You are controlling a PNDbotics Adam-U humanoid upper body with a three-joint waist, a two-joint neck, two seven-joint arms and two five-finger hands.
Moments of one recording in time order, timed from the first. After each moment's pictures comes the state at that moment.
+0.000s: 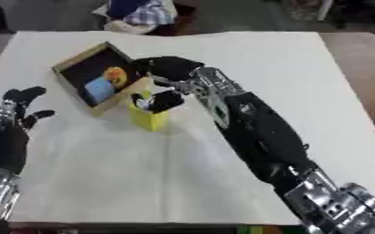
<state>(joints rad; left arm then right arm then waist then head) -0.21 0.20 -0.12 -1.63 0.06 -0.10 0.13 -0.94 -0.11 0.43 -0.97 1.05 -0.43 0.33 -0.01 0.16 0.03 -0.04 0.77</state>
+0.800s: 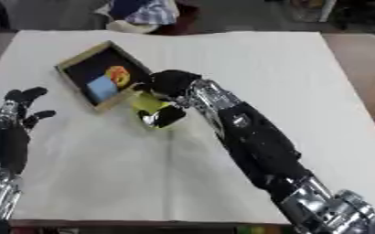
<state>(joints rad) -0.21 0.20 -0.12 -1.62 0.06 -0.10 0.13 -0.93 -0.08 0.39 -0.88 1.26 -0.43 0.28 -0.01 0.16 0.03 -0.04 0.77</state>
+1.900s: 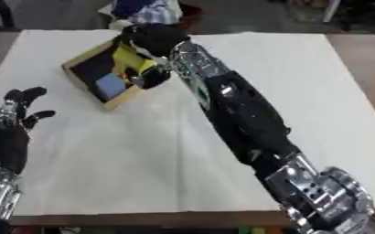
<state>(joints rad) -0.22 0.20 -0.12 -1.62 0.06 -0.10 0.13 -1.10 0.00 0.27 -0.88 1.26 -0.29 0.12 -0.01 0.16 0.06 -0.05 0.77</state>
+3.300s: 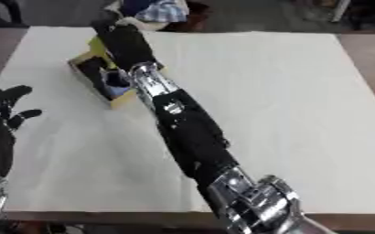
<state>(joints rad) -0.25 0.19 -0.14 -1.63 0.07 -0.09 0.11 -1.09 0.19 0.02 -0.73 1.56 -0.02 -0.21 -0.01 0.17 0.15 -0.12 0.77</state>
